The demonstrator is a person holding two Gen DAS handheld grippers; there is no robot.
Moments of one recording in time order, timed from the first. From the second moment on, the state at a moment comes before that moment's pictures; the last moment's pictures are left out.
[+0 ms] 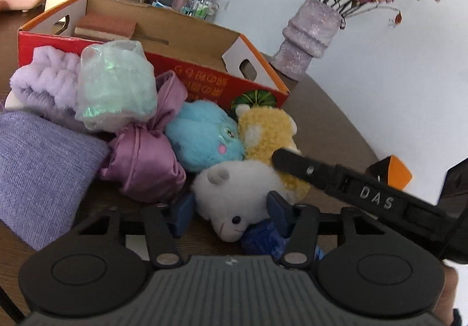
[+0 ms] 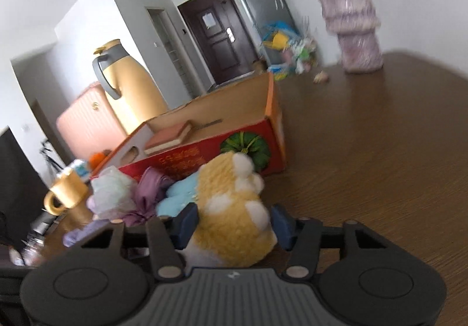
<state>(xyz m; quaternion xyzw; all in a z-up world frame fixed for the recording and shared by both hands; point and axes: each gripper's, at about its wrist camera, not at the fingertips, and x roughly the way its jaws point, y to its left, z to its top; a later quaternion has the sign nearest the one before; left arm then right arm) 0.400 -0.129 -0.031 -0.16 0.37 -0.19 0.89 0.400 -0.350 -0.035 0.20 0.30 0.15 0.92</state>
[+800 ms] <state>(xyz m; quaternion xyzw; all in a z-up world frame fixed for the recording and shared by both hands) 0.245 -0.080 0.039 -0.15 0.31 -0.25 0.91 0.229 -0.318 0.023 0.22 0.22 0.15 0.94</state>
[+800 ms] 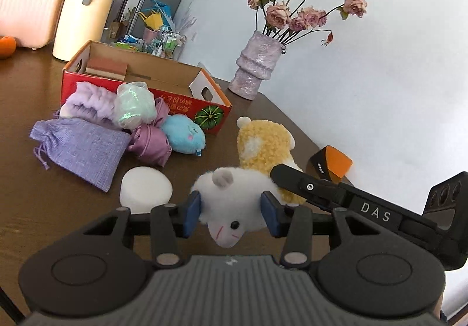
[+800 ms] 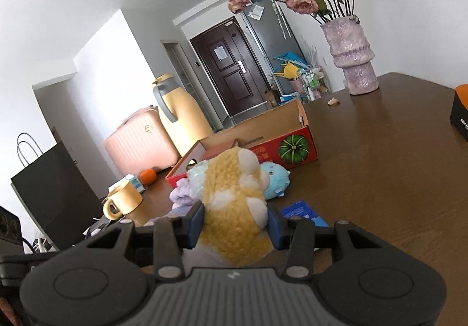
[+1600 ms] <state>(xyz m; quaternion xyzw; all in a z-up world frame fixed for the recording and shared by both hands) 0.548 -0.102 0.105 -0.15 0.40 -0.22 0.88 0.548 -0.324 0.101 0.19 0.36 0.11 0.91</state>
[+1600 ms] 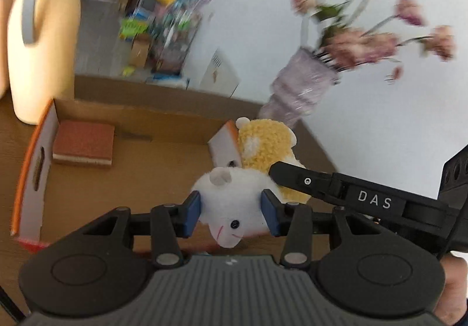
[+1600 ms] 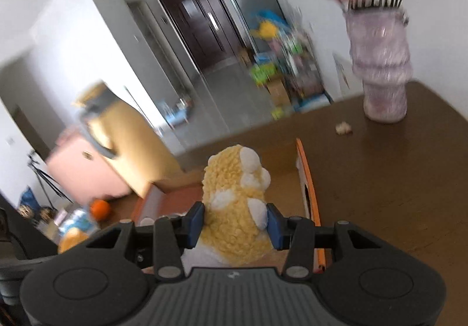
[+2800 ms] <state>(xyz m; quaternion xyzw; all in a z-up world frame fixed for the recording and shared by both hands) 0.467 -0.022 0.168 -0.01 0.27 -0.06 0.96 0.472 -0.317 0.169 0.03 0.30 0.05 0.95</state>
